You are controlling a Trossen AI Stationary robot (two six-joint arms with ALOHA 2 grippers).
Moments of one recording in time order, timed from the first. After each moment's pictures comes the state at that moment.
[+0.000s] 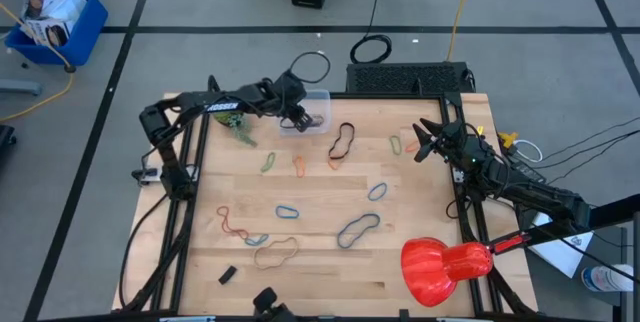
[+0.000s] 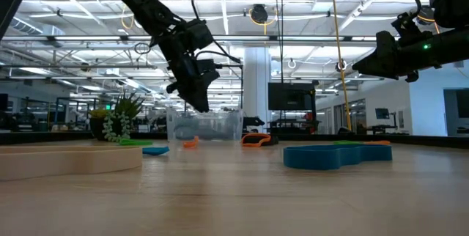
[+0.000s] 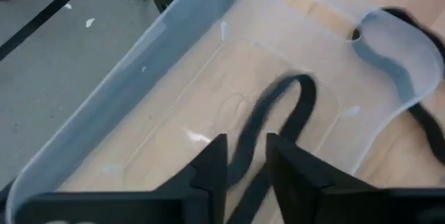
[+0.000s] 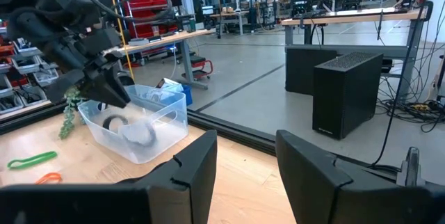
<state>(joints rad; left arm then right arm) 0.59 1.80 1.22 -0.34 -0.05 -0.08 -0.45 0.13 0.02 0.07 0.40 0.14</state>
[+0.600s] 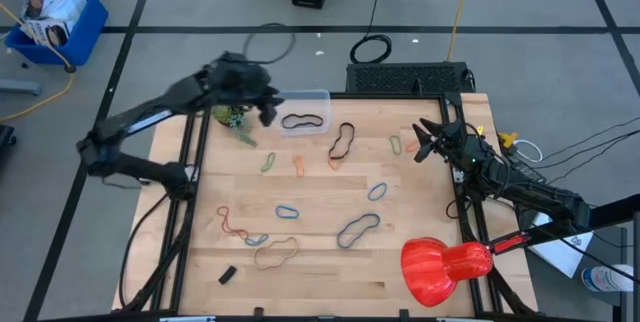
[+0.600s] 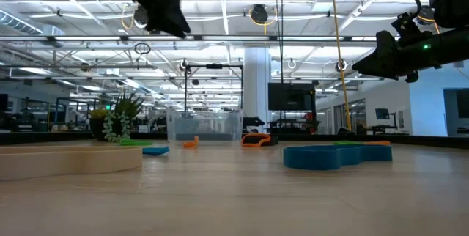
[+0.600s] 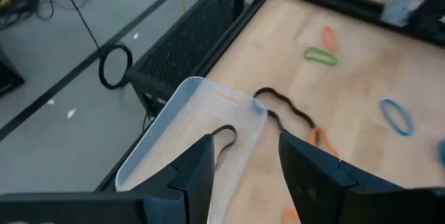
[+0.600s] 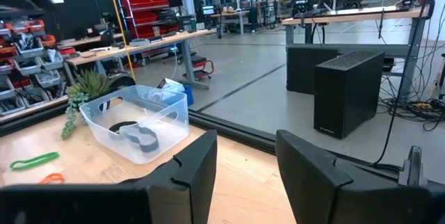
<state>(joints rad) 0.59 1.25 1.22 -0.59 0.11 0.02 -0.45 0.13 0.01 0.07 0.39 0.15</state>
